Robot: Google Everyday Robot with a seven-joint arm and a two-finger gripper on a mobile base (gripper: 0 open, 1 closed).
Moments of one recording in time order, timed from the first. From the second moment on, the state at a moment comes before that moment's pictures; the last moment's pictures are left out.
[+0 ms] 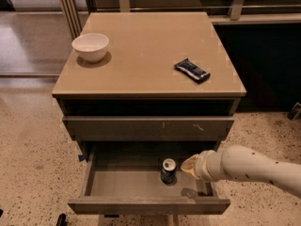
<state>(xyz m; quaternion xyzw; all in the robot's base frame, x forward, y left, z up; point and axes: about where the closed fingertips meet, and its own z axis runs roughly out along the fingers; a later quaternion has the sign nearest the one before) 0.490 -0.137 0.532 -0.49 0.81 0.10 0.30</state>
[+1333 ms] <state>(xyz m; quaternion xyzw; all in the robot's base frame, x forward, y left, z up) 0.516 -0.148 0.438 -0.47 0.82 0.11 0.30</state>
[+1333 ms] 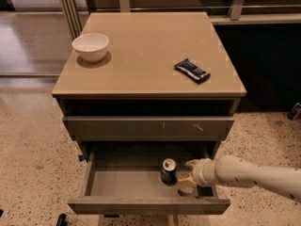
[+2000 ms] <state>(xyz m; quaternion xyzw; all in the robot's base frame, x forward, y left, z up) 0.529 -0.131 0.431 -0.47 0.81 0.15 0.32</state>
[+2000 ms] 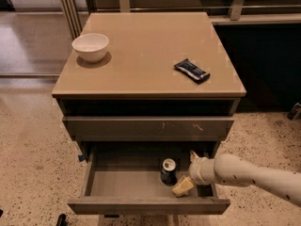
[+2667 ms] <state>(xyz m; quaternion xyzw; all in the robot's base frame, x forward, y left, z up) 0.547 -0.107 0.421 -0.46 0.80 0.18 0.34</state>
